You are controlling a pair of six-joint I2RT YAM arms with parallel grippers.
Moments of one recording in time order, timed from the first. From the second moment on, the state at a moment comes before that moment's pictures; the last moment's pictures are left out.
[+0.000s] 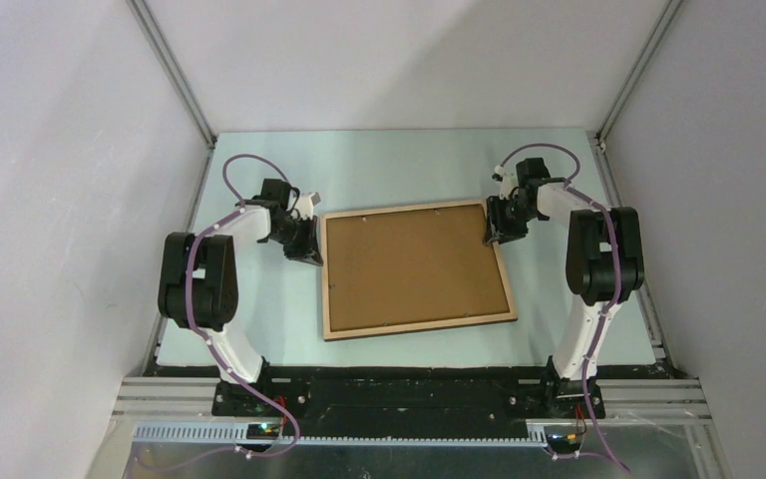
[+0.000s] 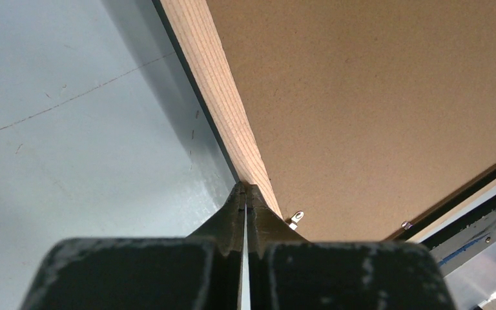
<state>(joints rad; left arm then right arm) -0.09 1.75 1.07 -0.58 0.44 -0.03 0.08 1.96 1.32 -0.58 -0.36 -0.03</state>
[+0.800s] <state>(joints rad) -0.09 1.76 1.08 -0.59 0.45 -0.03 0.10 1.99 1.39 -0.61 -0.31 0.00</state>
